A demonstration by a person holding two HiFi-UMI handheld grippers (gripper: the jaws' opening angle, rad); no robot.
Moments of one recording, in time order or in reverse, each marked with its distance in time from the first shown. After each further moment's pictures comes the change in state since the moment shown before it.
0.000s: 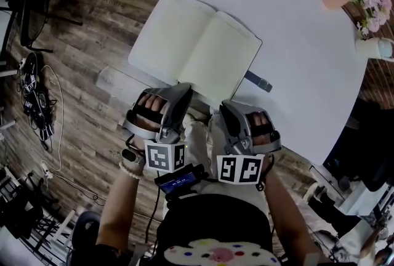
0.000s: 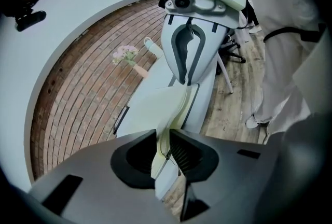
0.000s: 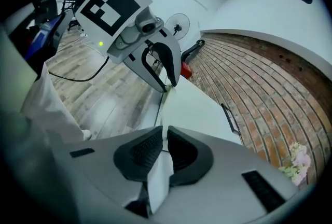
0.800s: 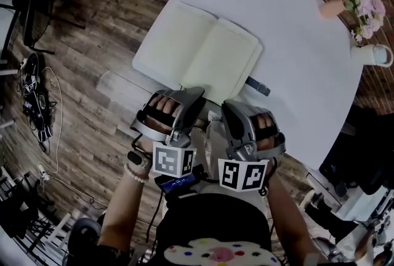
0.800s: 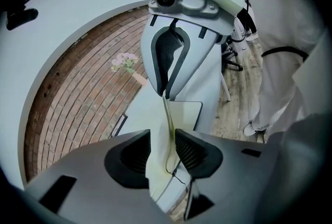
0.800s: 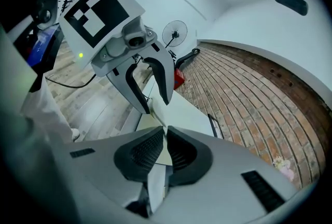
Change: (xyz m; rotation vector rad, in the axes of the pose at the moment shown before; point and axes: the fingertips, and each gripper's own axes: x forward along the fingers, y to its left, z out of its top) left arm -0.002 0.010 0.036 -0.002 -0.065 -0.039; right arm -0.019 -0.040 0.025 -0.054 -0.057 -0.097
